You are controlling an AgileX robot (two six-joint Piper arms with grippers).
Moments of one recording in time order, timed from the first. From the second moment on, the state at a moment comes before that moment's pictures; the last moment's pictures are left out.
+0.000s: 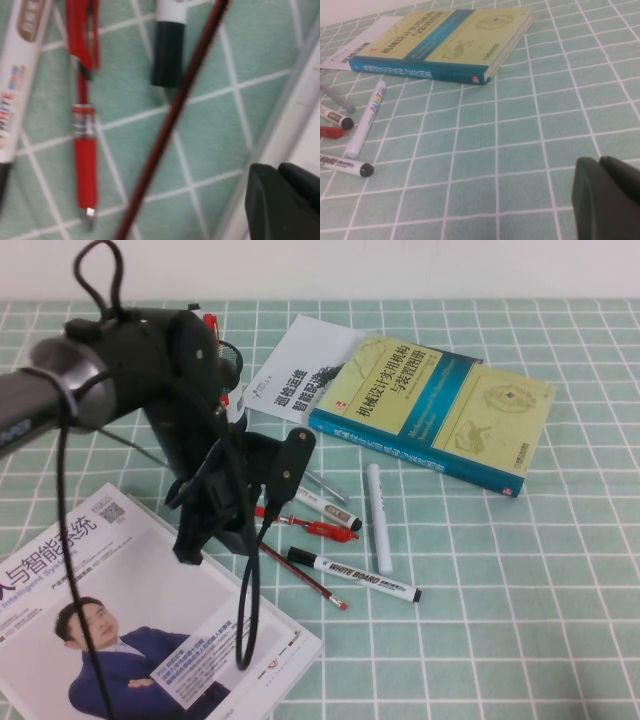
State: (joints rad) right arm 0.08 -0.02 0.03 0.15 0.34 0.10; left arm -0.49 1.94 -1.53 -0.15 1.17 1.52
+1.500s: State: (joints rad) right arm 0.08 -0.02 0.03 0.15 0.34 0.10; left arm -0.53 2.20 -1.77 -0.10 1.21 1.61
